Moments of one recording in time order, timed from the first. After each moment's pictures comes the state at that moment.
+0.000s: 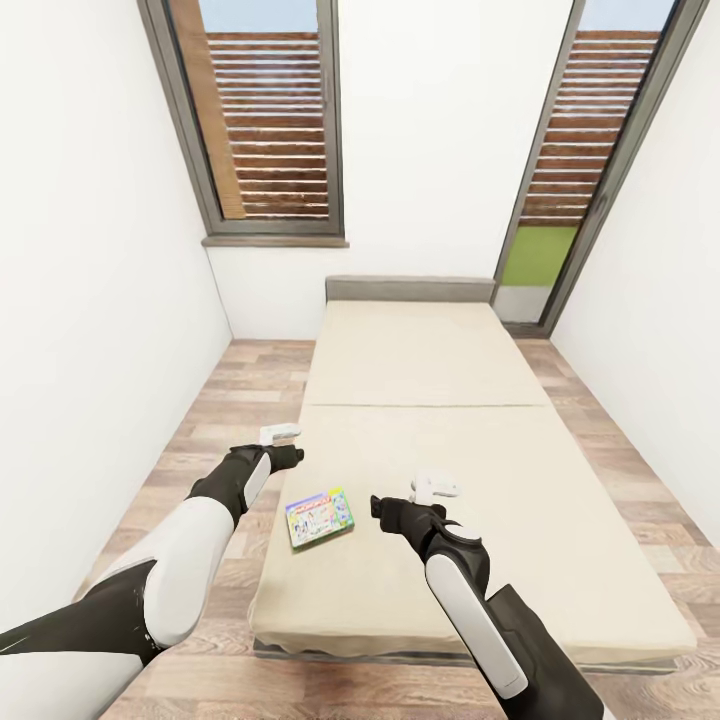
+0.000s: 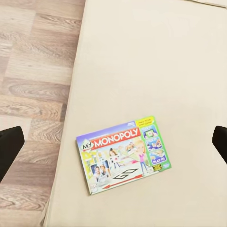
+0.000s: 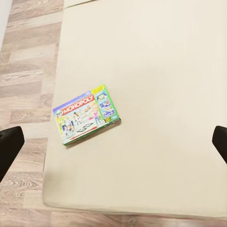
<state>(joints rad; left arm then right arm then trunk) -1.05 -0.15 0.39 -0.36 -0.26 0.38 0.01 -0.43 0.02 0.52 -1.56 -0.74 0.64 -0.70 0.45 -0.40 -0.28</state>
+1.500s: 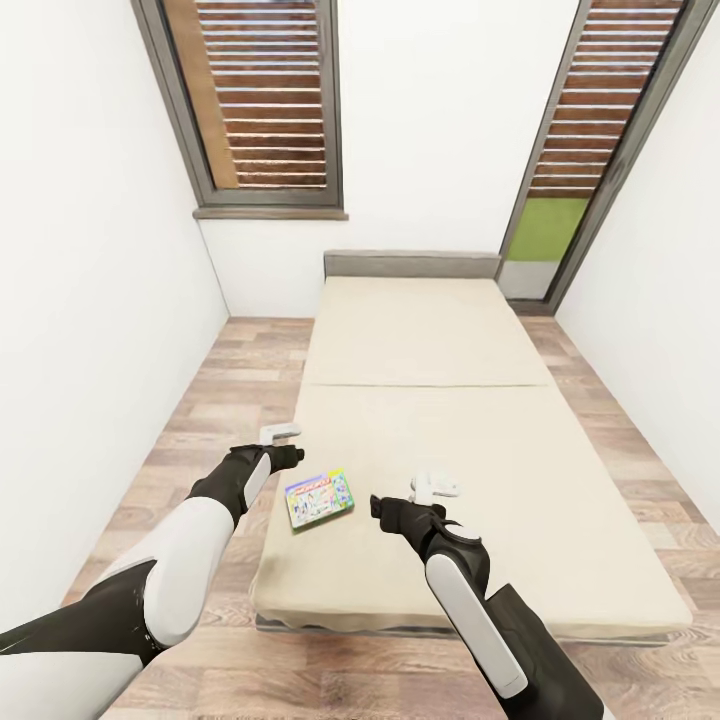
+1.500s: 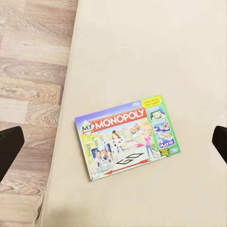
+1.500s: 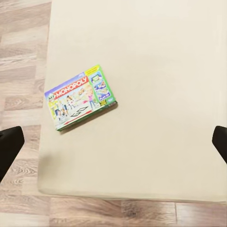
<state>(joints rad) -1.05 -0.15 0.39 -0.36 -0.26 0.38 0.01 -0.44 0.02 0.52 -1.56 -0.75 0.64 -0.70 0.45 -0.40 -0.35</state>
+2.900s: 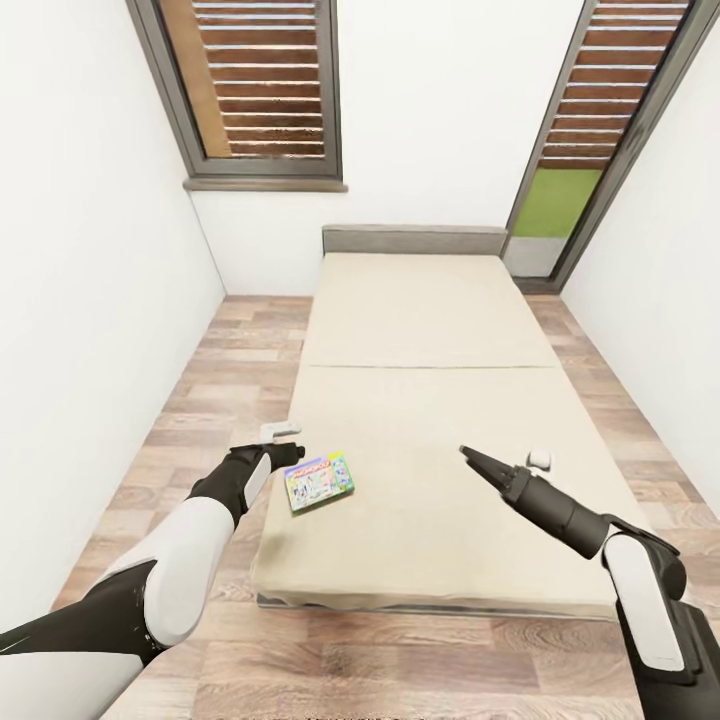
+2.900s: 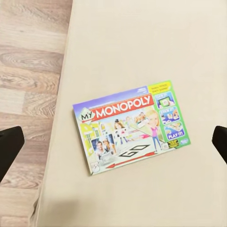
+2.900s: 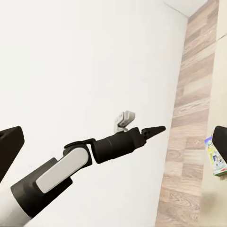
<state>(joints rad) -1.05 -0.15 0.39 -0.36 -0.26 0.35 0.00 -0.36 -0.09 -0.25 -1.57 -0.78 0.90 0.69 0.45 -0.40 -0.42</state>
